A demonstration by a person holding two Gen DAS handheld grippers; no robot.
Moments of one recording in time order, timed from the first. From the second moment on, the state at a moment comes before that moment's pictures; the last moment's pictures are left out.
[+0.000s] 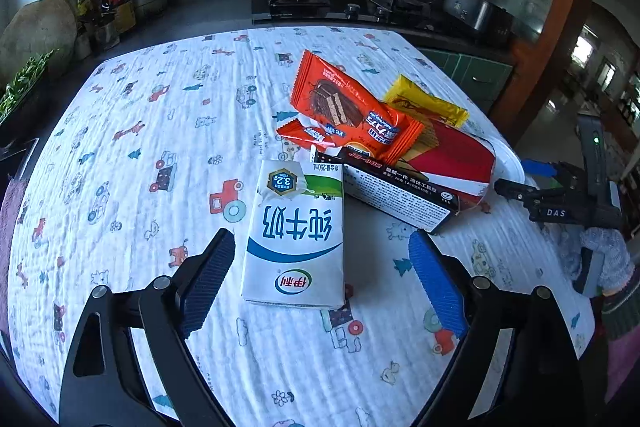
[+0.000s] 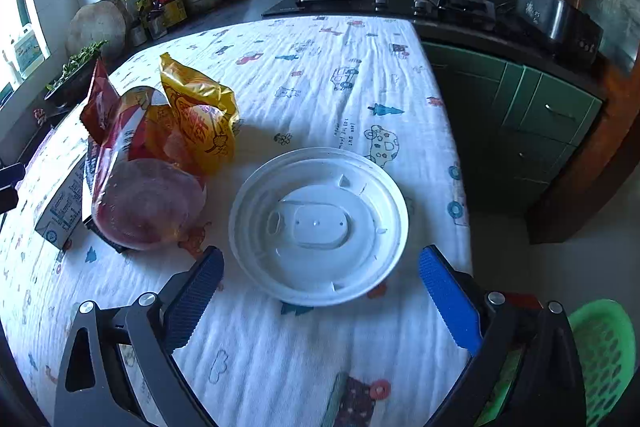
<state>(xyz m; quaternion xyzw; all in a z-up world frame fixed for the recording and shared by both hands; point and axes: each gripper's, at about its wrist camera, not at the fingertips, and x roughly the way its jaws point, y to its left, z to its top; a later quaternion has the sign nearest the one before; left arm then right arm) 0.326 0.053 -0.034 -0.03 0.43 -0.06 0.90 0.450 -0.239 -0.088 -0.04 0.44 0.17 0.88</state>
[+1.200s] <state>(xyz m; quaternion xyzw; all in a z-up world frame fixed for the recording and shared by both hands) 0.372 0.065 -0.084 -0.04 0.49 -0.05 0.87 0.439 -0.226 -0.081 -0.05 0.43 0.17 0.89</state>
